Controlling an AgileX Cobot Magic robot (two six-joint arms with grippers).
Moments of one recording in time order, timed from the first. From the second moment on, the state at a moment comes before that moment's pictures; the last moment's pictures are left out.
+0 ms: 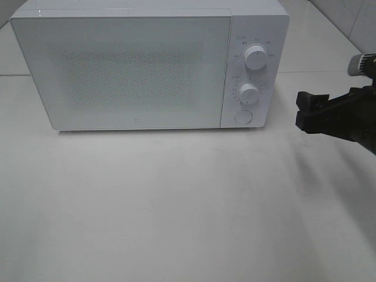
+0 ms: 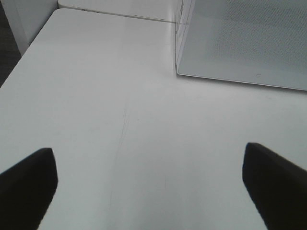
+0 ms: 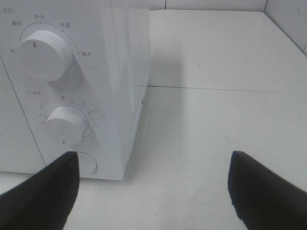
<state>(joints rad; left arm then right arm) 0.04 0.00 -0.50 0.01 1.04 -0.07 0.28 1.48 -0.29 0.31 -0.94 -0.15</state>
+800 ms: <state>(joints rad) 0.04 0.00 -0.50 0.01 1.04 -0.07 0.68 1.69 -0.30 0.69 -1.13 -0.18</state>
